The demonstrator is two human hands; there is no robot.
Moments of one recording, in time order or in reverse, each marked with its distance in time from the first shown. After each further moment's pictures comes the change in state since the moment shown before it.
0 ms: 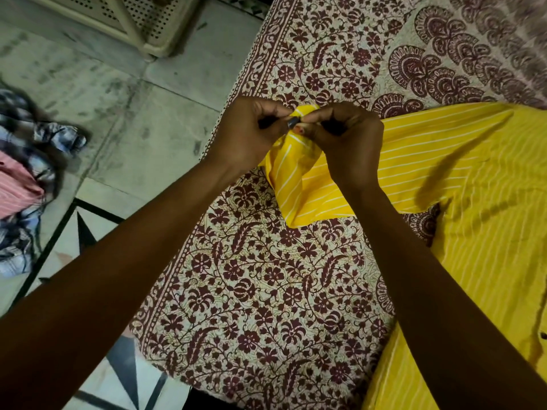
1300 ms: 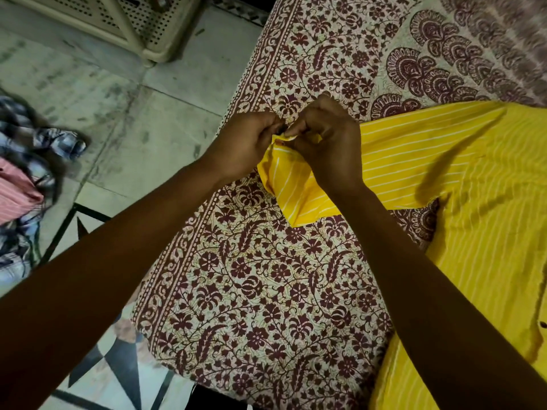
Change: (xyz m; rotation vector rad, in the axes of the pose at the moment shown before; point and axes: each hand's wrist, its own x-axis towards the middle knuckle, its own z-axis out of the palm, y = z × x) left_hand -0.008 -0.018 -0.019 0.426 -0.155 0.247; right_hand -0.009 -0.004 0.020 -0.263 -0.085 -0.289
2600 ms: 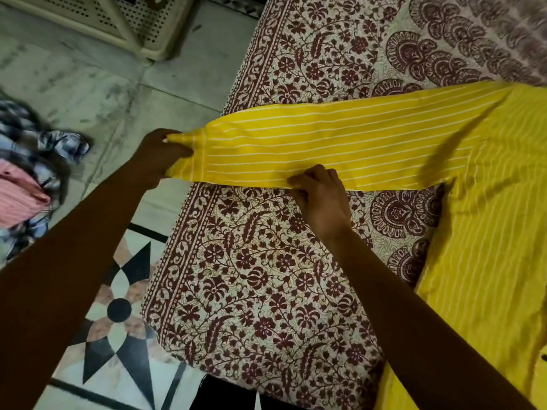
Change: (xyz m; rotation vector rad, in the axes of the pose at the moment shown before) left_hand -0.046 -0.098 -0.039 -0.383 0.116 -0.940; right_hand -0.093 0.045 0.027 -0.543 -0.211 0.191
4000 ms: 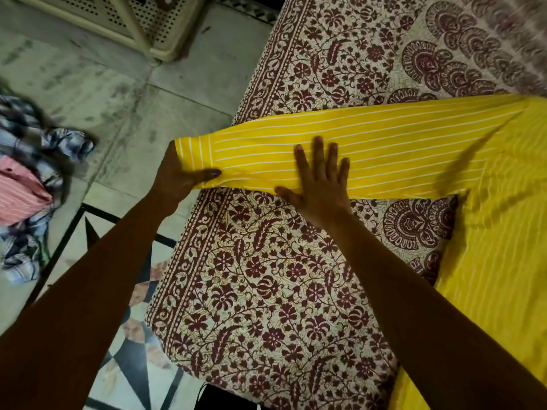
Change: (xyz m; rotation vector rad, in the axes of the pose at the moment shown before) left_hand 0.011 -0.054 0.014 -0.092 0.077 0.300; right_hand 0.035 -0.005 0.018 -0.250 -0.306 0.049
